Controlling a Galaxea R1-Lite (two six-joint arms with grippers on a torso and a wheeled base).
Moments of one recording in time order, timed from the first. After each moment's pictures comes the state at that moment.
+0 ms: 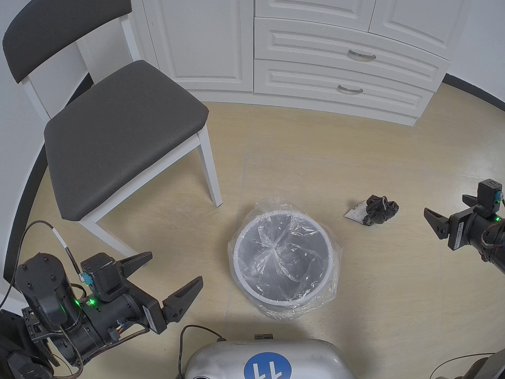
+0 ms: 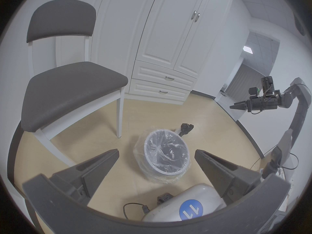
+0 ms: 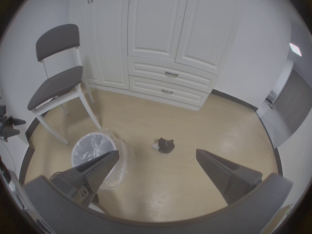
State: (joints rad) left arm -0.71 1.49 -0.13 -1.16 0.16 -0.14; right arm 0.35 1.20 -0.52 -0.43 -0.36 -0.09
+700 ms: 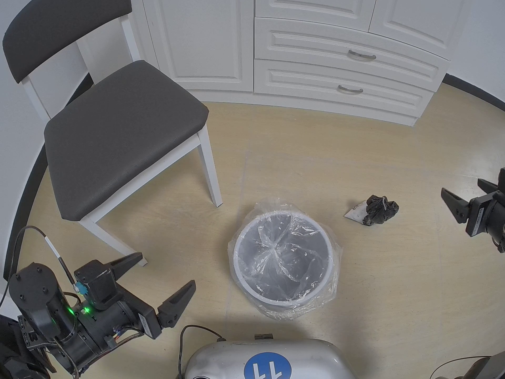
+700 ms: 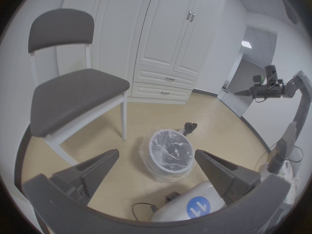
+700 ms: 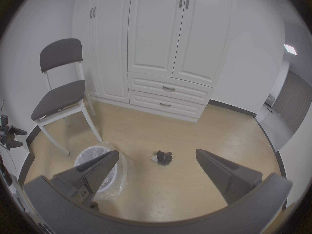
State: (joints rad) left arm -0.76 1.45 -0.09 -1.17 0.27 -0.07; right arm 0.33 1.09 -0.54 -0.44 -0.35 -0.10
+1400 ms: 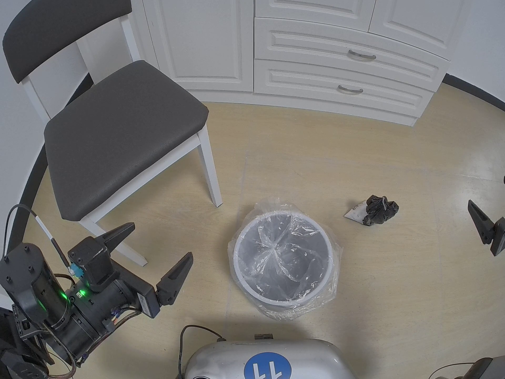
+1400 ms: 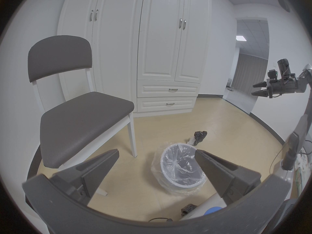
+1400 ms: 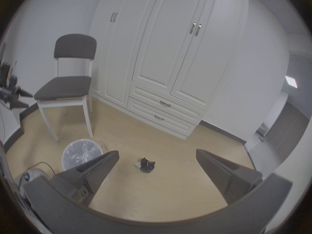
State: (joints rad) left arm -0.76 1.42 -0.18 -1.17 0.34 0.08; right arm 0.33 0.87 -0.45 -0.44 -0.37 -0.40
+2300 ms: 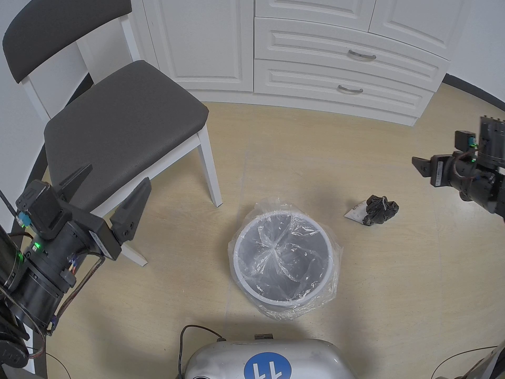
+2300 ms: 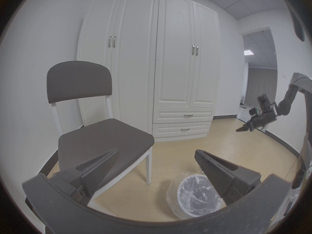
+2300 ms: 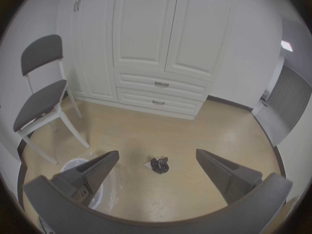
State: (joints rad) left arm -0.66 1.30 -0.30 -1.20 0.36 0.15; right arm 0.14 1.53 -0.87 -0.46 -0.24 -0.07
